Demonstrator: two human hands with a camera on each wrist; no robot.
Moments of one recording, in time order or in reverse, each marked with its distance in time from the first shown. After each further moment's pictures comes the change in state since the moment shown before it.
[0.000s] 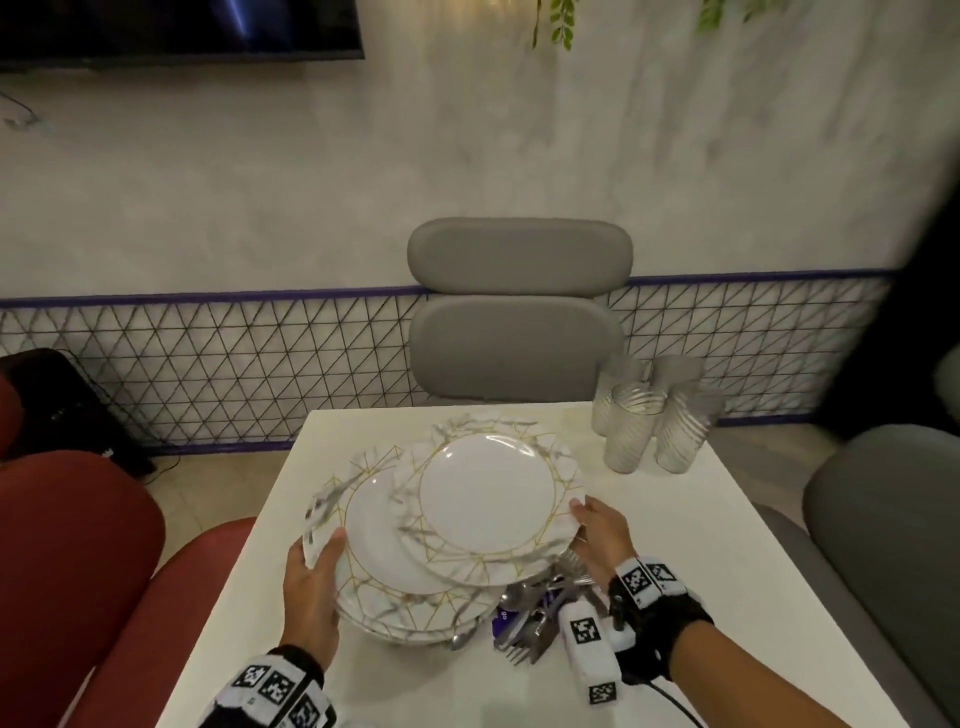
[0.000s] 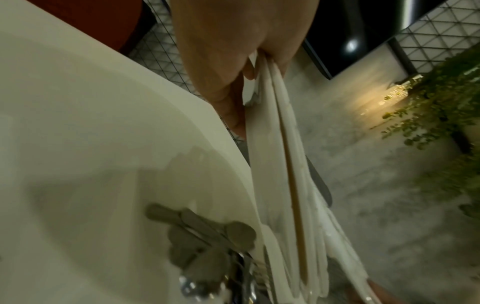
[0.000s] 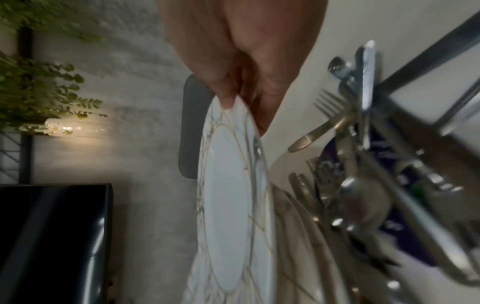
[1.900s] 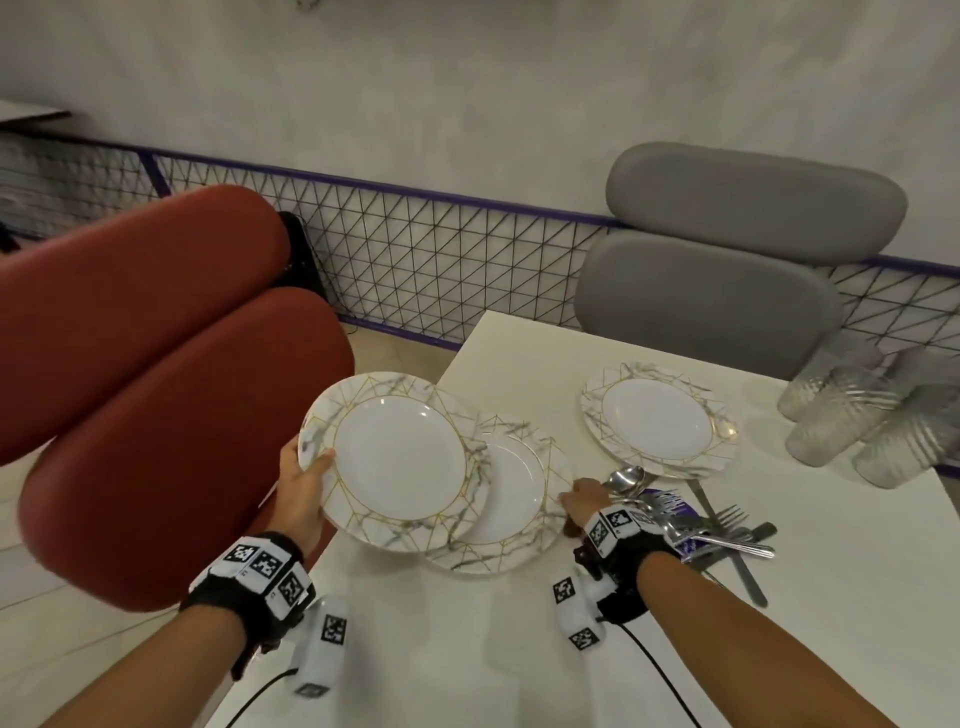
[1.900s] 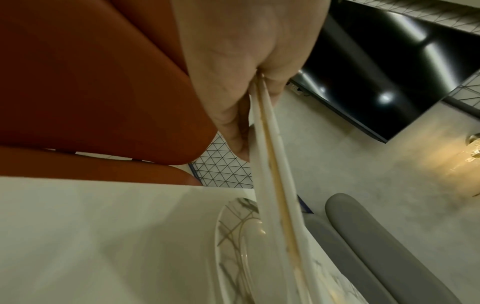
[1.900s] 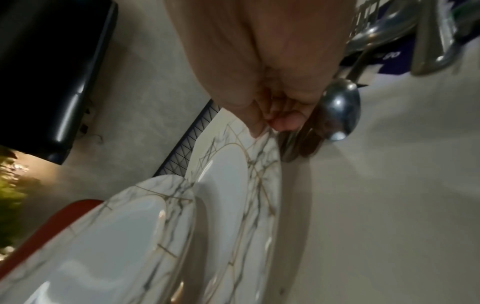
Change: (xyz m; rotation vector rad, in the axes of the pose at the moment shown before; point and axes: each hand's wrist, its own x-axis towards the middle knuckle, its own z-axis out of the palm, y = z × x) left_hand -0.046 0.057 -0.181 0.082 0.384 0.061; right_hand -0.052 0.101 0.144 -1.122 -0.301 -0.040
